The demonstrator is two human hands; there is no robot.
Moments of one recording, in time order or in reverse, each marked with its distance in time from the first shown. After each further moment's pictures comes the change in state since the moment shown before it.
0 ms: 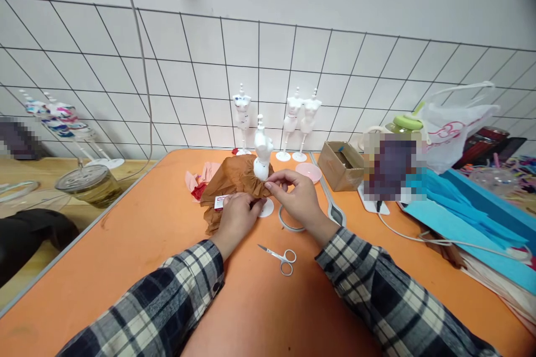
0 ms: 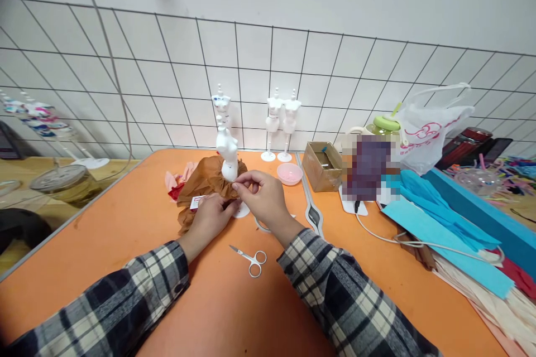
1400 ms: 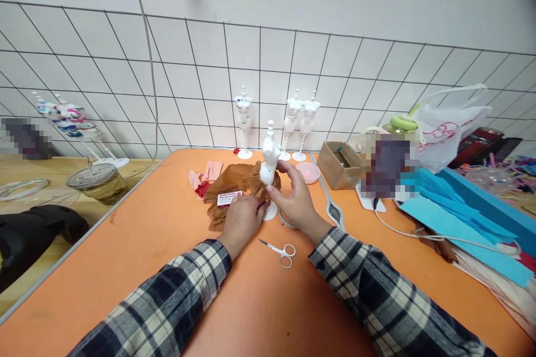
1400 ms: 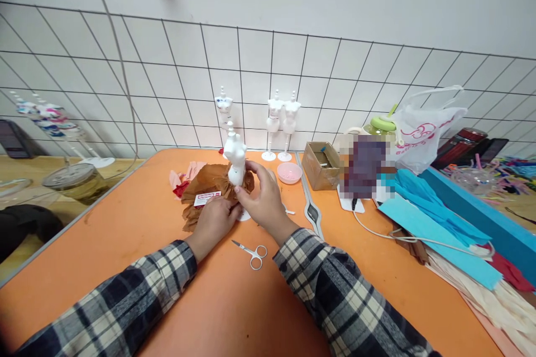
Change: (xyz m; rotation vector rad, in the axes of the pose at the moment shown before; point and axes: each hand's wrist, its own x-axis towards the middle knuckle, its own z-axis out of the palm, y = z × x) left_hand -0.014 0.017 -0.011 0.113 -0.045 0.133; right_hand -0.009 0.010 0.001 -0.090 0.044 -0.182
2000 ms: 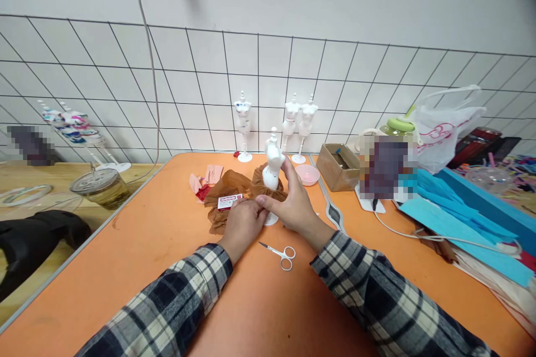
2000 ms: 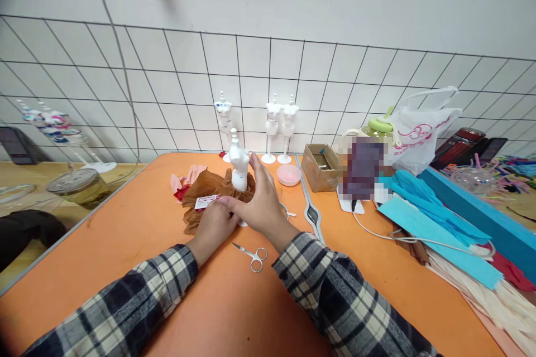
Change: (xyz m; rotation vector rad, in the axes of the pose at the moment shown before) left_hand -0.004 0.002 0.001 -0.042 0.043 0.012; right_hand -0.002 -0.020 -0.002 -0.047 -0.038 0.072
